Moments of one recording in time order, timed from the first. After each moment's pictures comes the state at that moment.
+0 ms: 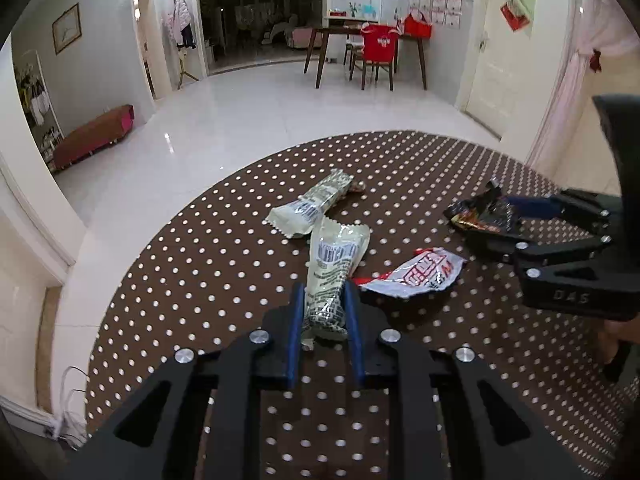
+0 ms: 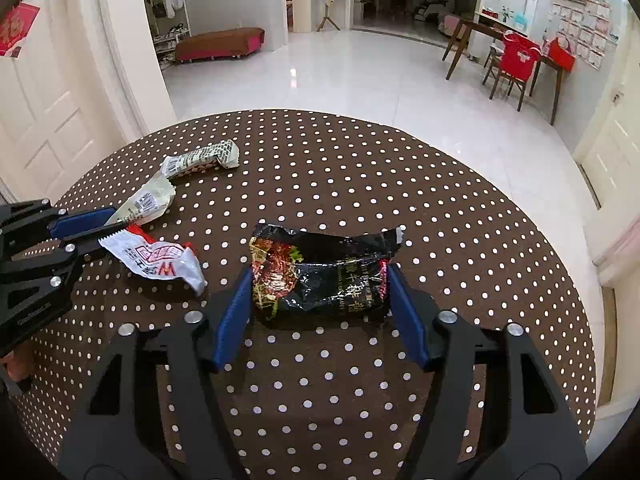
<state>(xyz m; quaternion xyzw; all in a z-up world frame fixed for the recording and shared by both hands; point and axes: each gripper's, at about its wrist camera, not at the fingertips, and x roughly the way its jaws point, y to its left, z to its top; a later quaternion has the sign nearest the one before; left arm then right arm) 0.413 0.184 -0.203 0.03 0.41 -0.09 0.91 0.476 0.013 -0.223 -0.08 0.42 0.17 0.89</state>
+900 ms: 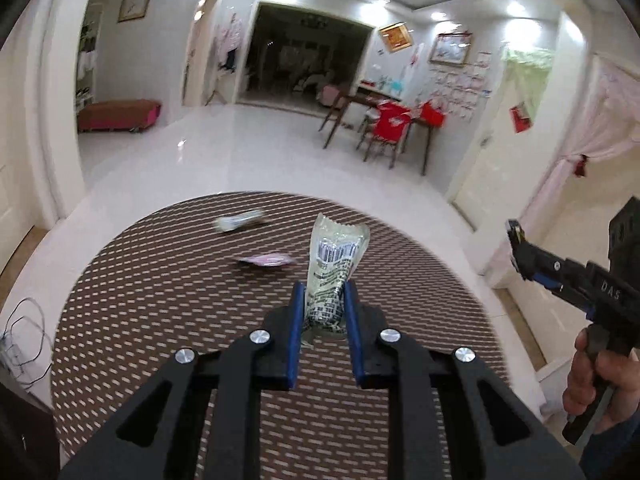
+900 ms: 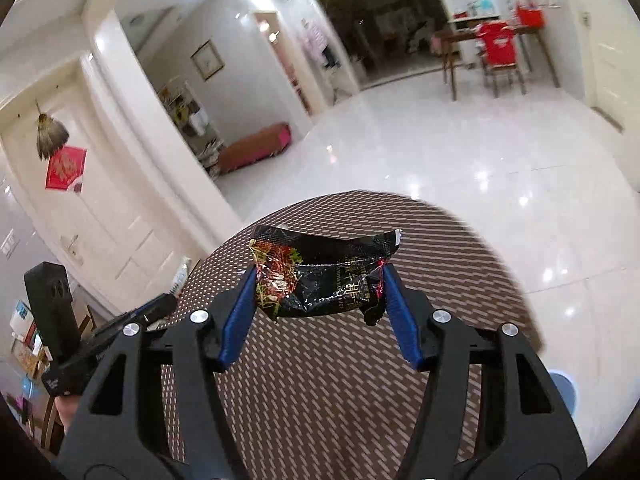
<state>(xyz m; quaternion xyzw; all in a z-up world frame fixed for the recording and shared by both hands) 0.249 0.103 -0.099 -0.11 0.31 -0.07 0.94 0.329 -0.193 -0.101 0.15 0.32 0.23 0.91</state>
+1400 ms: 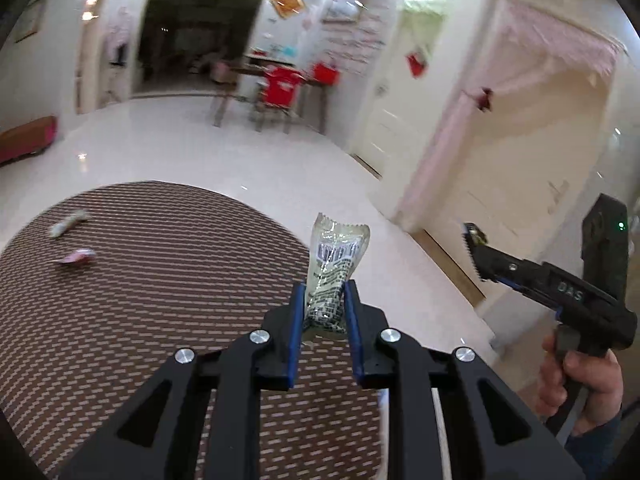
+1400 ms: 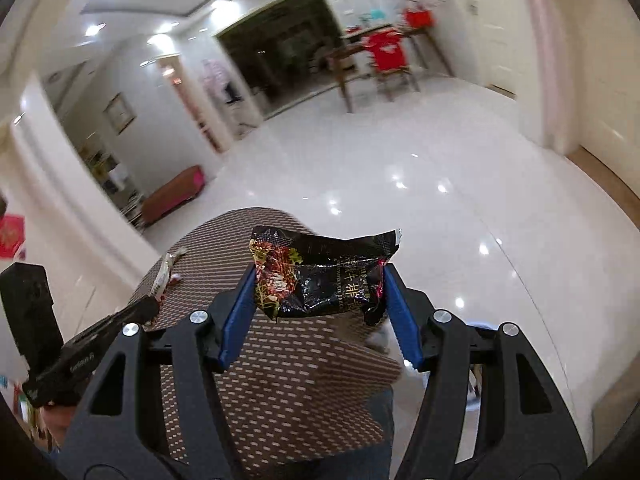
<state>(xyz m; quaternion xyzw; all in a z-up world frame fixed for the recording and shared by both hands) 0.244 -0.077 -0.108 -0.05 0.35 -0.26 0.90 0.240 -0.347 -0.113 0.21 0.32 0.05 0.92</state>
